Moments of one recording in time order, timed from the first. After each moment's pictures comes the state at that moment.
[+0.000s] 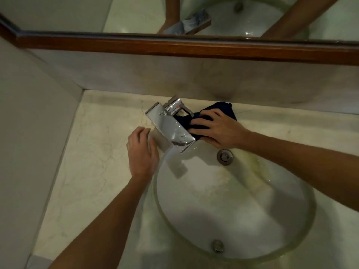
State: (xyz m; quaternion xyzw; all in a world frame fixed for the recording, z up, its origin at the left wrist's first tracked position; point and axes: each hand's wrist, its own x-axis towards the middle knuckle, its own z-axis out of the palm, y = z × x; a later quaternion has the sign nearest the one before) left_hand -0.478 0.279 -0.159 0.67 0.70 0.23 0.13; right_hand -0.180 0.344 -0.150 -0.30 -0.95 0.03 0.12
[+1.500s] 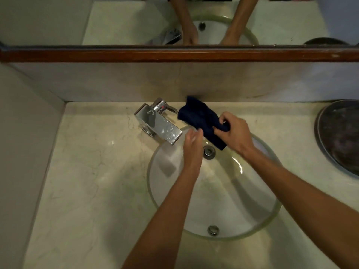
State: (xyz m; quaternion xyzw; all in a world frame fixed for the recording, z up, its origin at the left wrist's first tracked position) left_hand -0.310 0.243 -0.101 0.31 0.58 0.33 0.68; right_hand -0.150 0.254 -0.104 -0.73 -0.57 0.23 0.29
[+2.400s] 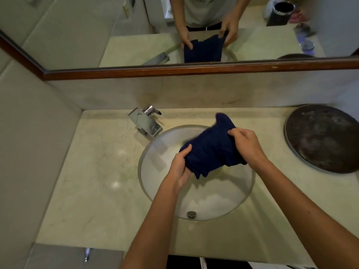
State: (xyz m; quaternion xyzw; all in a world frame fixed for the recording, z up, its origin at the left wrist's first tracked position) left_hand -0.294 0.162 -0.042 0.10 0.51 0.33 0.79; right_hand -0.101 0.148 0.007 -0.74 -0.34 0.43 0.38
